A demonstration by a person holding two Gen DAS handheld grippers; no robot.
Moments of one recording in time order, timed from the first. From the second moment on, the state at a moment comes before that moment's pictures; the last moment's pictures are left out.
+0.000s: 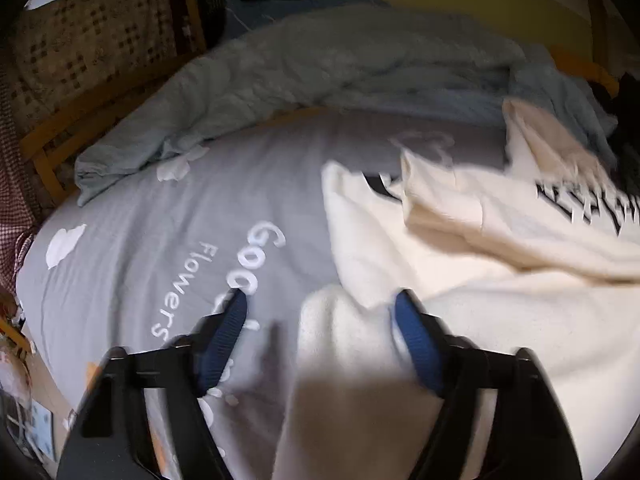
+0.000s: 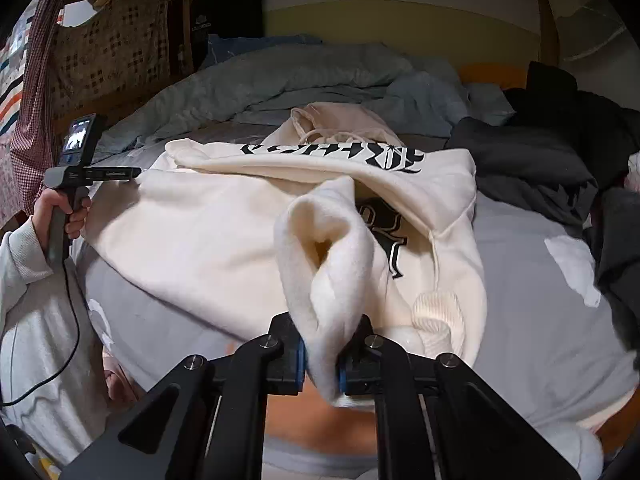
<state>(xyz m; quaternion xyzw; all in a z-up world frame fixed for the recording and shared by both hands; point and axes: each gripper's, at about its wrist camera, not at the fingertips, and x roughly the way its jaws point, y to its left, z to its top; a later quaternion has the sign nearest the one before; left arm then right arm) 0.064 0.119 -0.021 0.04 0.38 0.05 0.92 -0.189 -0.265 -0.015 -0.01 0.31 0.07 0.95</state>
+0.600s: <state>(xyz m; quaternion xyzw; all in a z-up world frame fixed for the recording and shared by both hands) -0.056 0.134 0.008 -0.03 0.30 0.07 0.95 -0.238 -0.303 -0.005 0.07 0.24 -0.18 0.95</state>
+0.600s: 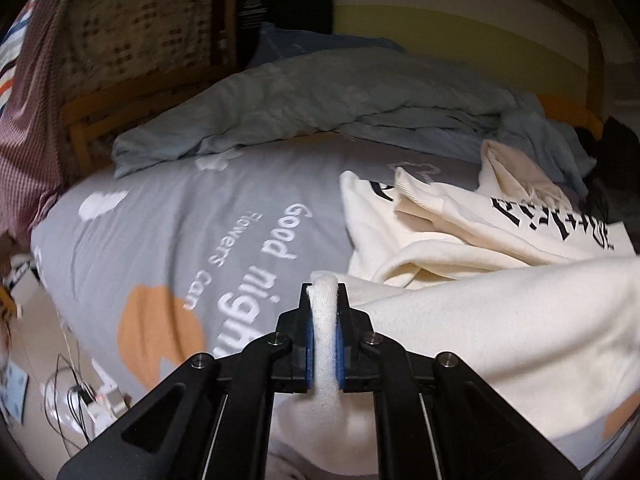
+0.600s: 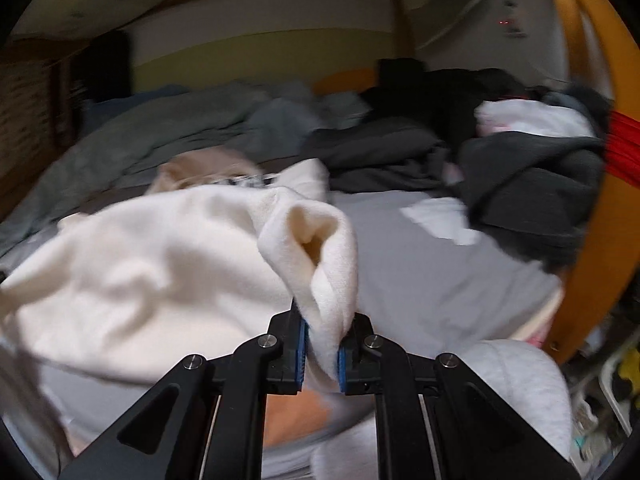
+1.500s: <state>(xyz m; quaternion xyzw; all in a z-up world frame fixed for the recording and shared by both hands) -0.059 0.079 0.038 -0.01 0.18 -0.05 0.98 -0.155 -0.322 0.033 0.02 0.19 -0.12 0.97</state>
